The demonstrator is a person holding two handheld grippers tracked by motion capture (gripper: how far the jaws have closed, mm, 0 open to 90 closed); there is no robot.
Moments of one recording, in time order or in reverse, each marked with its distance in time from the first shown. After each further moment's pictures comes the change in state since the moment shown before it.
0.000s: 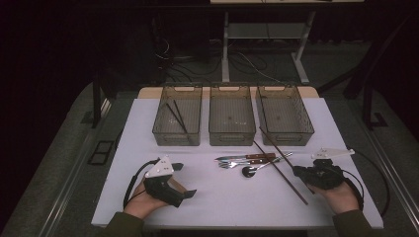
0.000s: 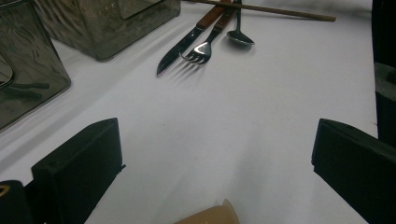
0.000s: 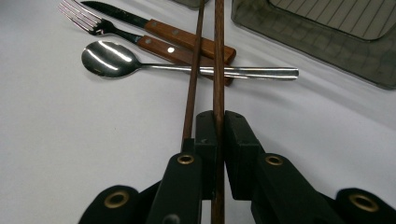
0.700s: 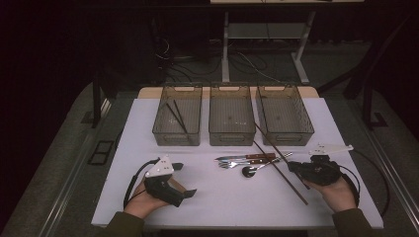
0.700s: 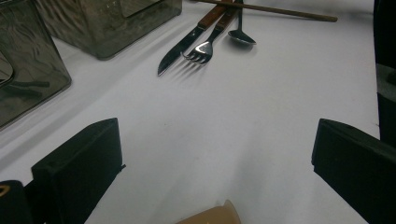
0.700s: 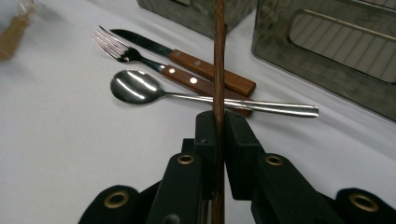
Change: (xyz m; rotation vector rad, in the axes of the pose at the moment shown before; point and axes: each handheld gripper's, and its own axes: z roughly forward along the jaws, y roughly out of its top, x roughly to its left) left arm 0.001 0.000 0.001 0.001 0.002 -0.007; right arm 0.006 0.015 -0.001 -0.051 0.061 -0.026
